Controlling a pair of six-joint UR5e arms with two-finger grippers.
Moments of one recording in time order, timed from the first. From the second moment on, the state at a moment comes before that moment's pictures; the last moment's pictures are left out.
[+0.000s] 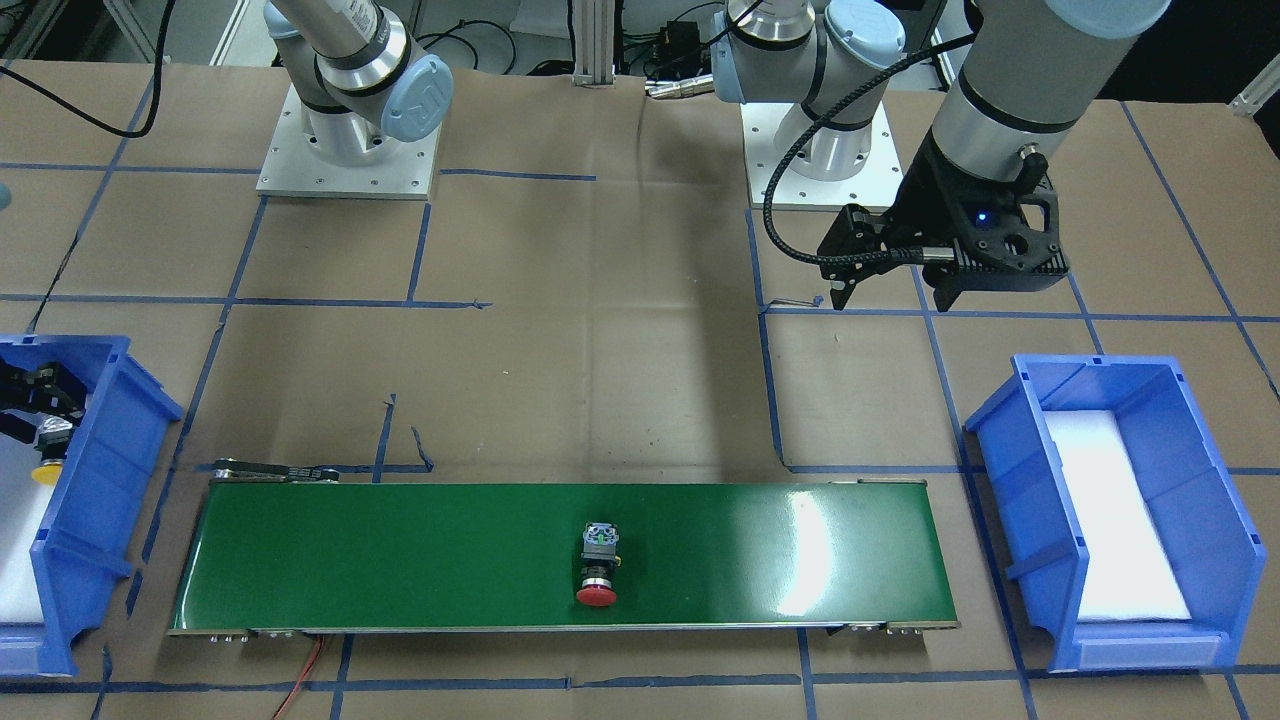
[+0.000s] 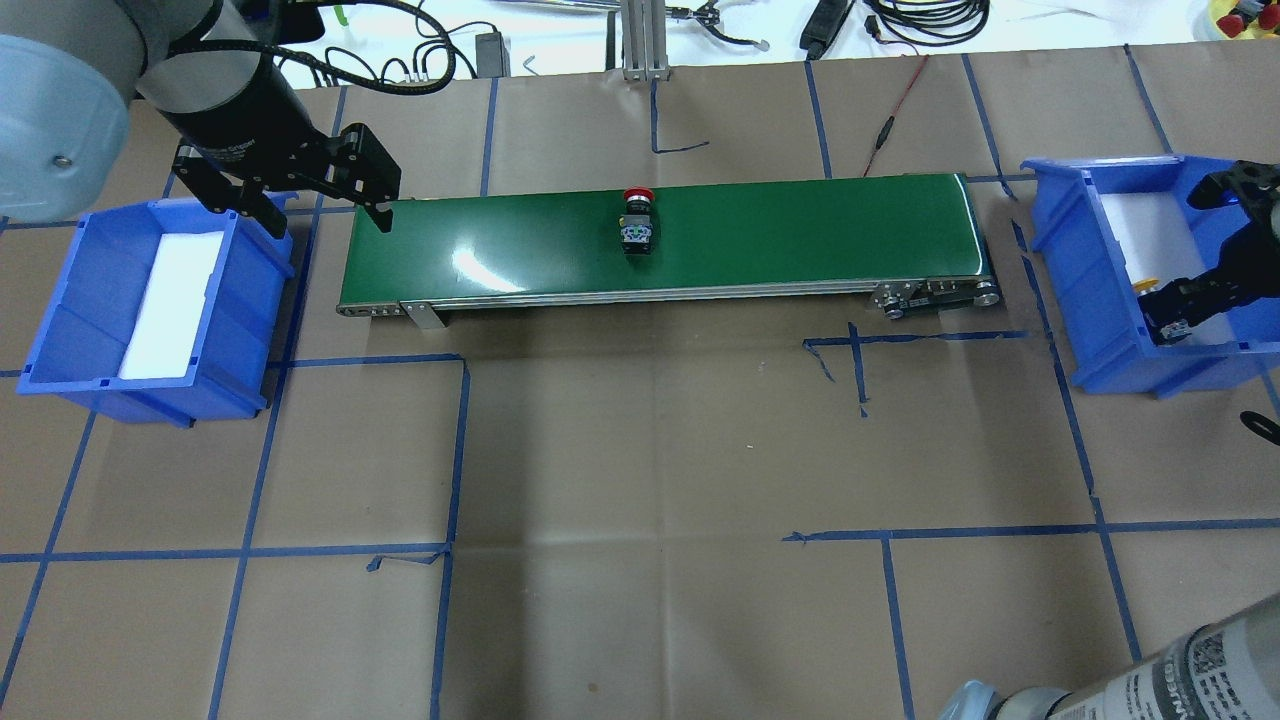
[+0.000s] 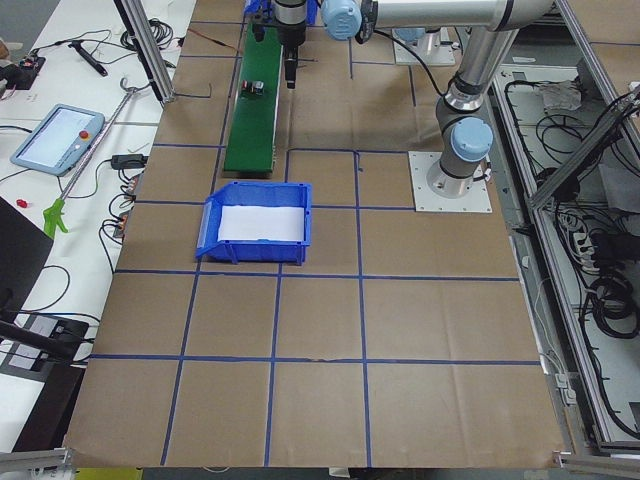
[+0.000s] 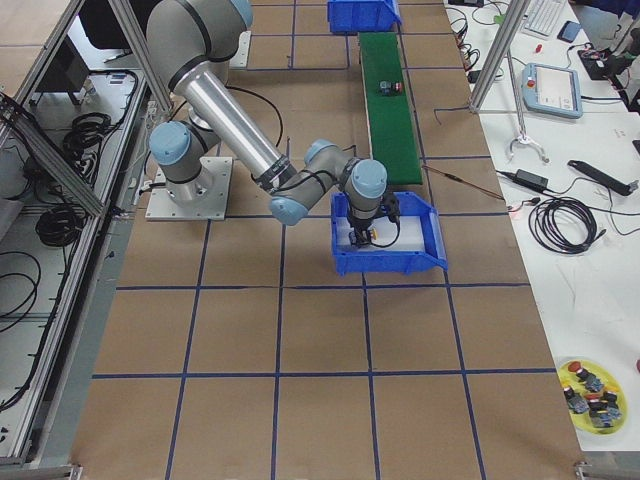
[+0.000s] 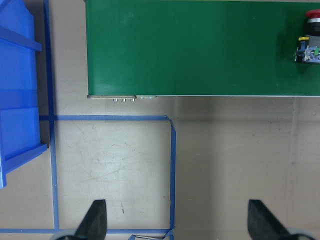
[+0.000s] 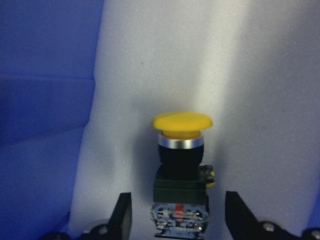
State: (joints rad) left arm -1.53 -1.62 -1.56 -1.51 1.56 0.03; right arm 0.91 -1.21 1.82 -2.14 -1.48 -0.87
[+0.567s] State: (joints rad) left arm -1.53 -1.62 -1.56 -1.51 1.56 0.03; right arm 0.93 -1.28 1.73 -2.12 -1.48 -0.79
